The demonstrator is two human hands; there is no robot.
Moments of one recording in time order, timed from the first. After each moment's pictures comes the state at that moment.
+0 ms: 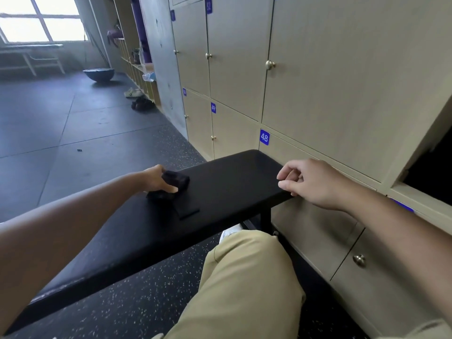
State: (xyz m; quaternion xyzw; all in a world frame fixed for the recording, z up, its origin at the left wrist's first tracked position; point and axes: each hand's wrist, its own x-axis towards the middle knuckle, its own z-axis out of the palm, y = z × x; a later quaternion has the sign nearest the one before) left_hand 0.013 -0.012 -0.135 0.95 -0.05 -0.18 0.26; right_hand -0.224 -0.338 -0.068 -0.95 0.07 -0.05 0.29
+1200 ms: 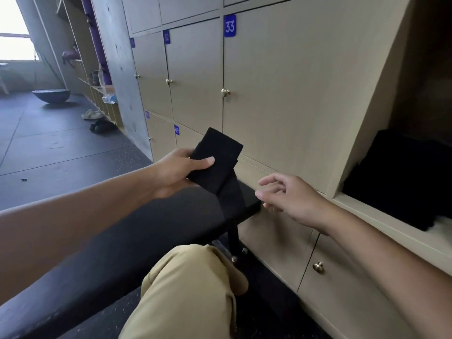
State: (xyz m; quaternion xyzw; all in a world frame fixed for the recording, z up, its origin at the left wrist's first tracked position) left_hand -0.095 -0.146 -0.028 0.70 -0.25 -0.26 0.62; right_hand -0.262 -0.355 -0.057 -0.86 0.12 -0.11 0.48
